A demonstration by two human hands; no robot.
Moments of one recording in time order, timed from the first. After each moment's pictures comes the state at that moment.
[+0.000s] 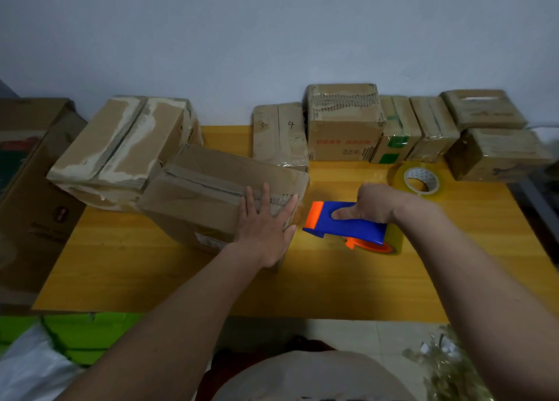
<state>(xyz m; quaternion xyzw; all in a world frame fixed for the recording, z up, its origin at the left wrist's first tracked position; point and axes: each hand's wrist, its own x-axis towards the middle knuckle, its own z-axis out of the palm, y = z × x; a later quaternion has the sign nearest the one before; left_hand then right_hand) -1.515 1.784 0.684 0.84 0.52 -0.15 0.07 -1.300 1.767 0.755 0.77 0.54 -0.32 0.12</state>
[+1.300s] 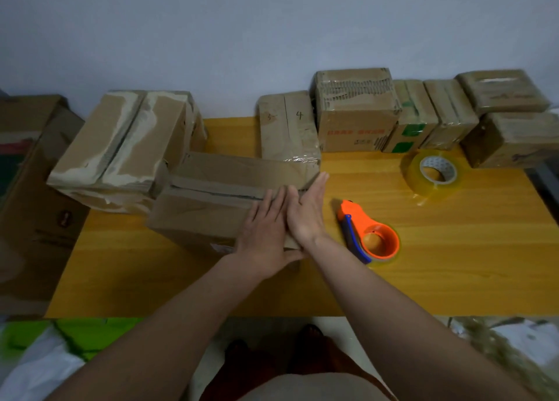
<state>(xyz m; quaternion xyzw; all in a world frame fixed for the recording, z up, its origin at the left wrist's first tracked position) -1.548 1.788 0.691 0.88 0.46 -0.09 0.12 -1.447 1.791 0.688 0.74 0.39 -0.37 -0.41</state>
